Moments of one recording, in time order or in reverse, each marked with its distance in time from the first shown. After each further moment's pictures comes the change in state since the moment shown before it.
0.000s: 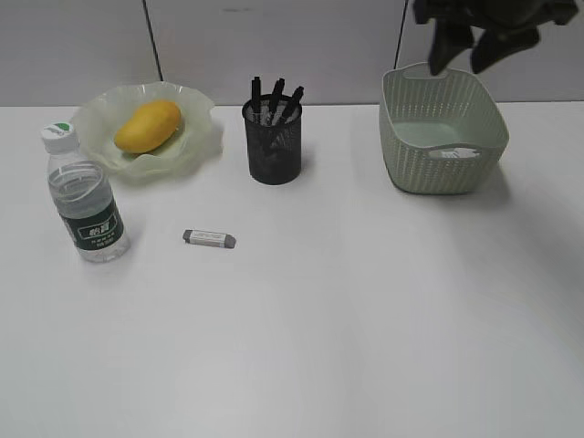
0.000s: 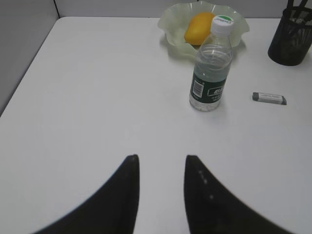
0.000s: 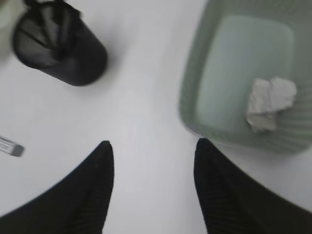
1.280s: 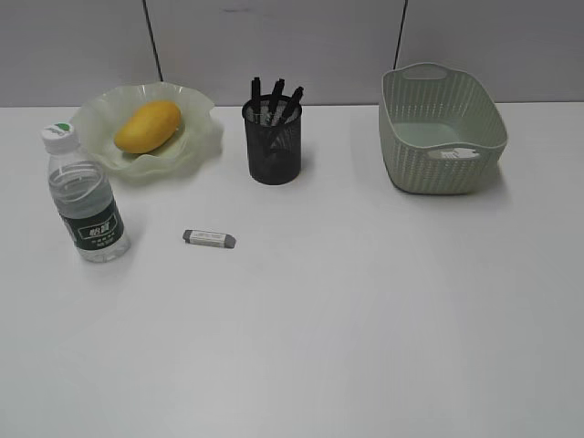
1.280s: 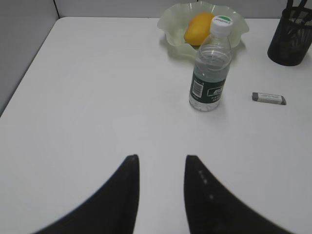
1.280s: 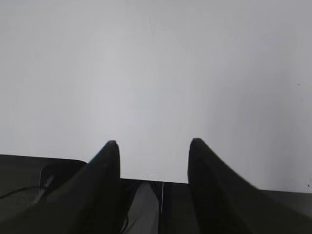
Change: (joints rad) left arm 0.000 0.000 0.000 0.000 -0.001 0.000; right arm -0.256 -0.812 0.622 0.067 0.288 -0.143
